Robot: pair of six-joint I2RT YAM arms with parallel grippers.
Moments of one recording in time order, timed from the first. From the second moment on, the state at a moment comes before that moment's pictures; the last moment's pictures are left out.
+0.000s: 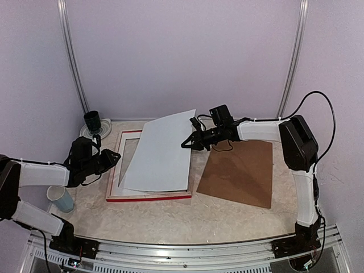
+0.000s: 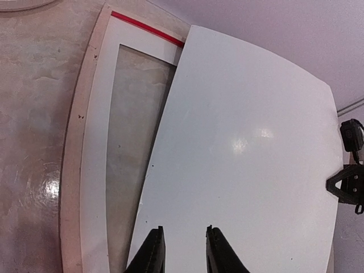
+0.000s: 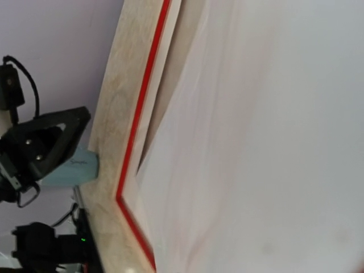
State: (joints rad) left arm -0.28 1.32 0.47 0.35 0.14 -0.69; right arm 0.57 2.16 1.59 -0.07 -0.81 0.68
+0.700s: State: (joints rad) left arm -0.17 1.41 0.42 0.52 0.16 -0.67; right arm 0.55 2.43 1.98 -0.31 -1.07 0.49
